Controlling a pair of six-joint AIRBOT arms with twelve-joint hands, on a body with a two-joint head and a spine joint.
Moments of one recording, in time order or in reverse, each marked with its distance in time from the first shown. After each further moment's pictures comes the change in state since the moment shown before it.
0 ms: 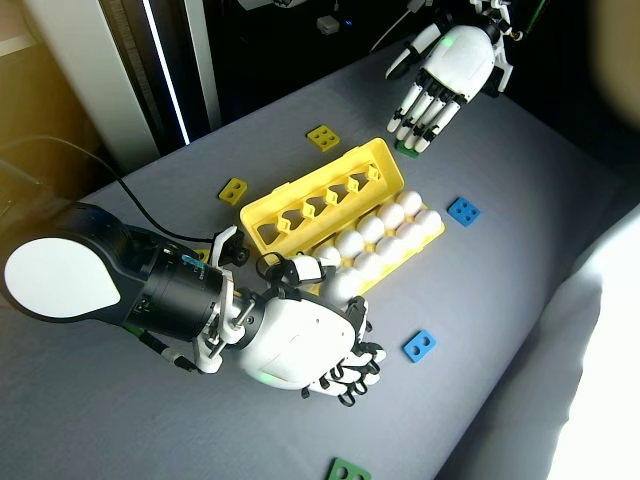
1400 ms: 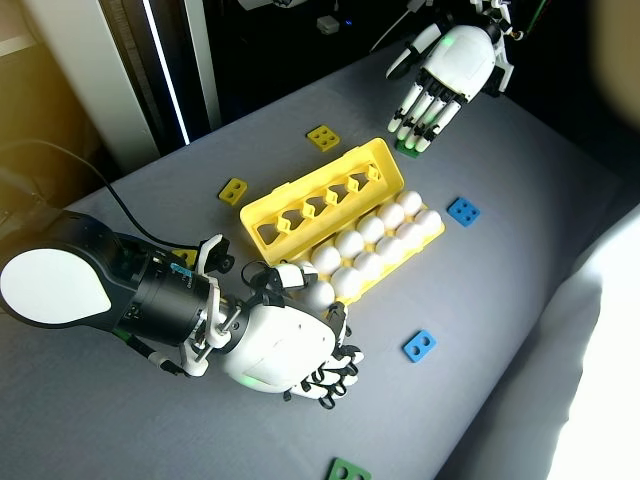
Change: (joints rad) left arm 0.000 0.000 0.003 0.000 -0.002 0.006; right arm -0.042 -0.006 0.002 0.002 0.000 -0.026
